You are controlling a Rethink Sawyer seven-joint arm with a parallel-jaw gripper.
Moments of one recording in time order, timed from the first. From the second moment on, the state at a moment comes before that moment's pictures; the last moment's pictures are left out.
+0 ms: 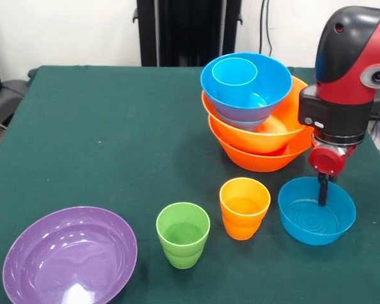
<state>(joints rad) 0.61 0.45 -1.29 0.72 -1.30 -0.89 3.64</state>
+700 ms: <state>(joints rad) 0.65 0.41 -1.29 0.76 -1.26 -0.89 3.64</state>
